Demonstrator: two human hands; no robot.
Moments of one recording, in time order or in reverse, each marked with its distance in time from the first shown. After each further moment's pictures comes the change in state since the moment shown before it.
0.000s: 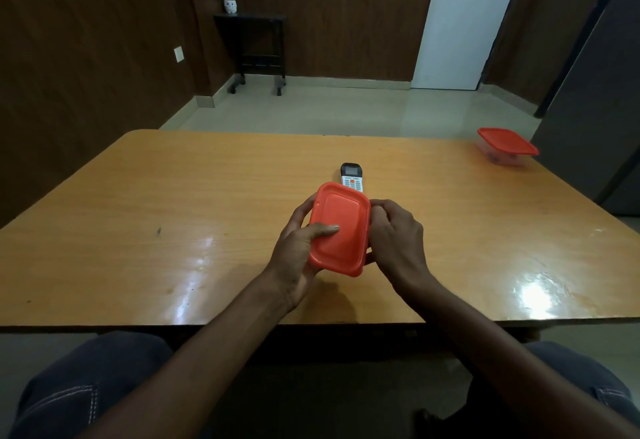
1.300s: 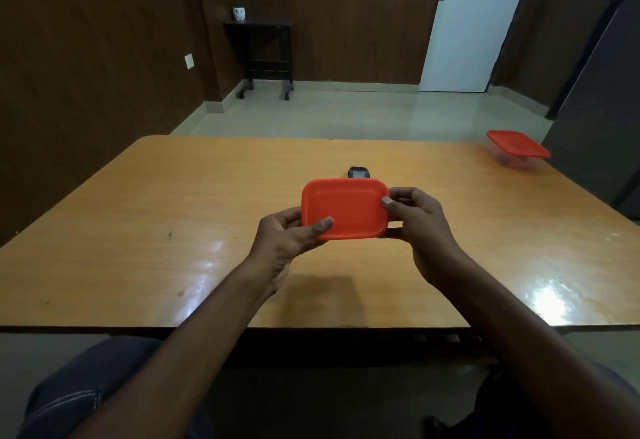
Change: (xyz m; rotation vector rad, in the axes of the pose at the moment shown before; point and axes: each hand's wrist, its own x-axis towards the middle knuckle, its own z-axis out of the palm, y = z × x) left_hand 0.005 0.028 -0.026 0.253 0.091 0.111; right_hand 0.025 -0.005 -0.027 0.381 -0.122 0.107
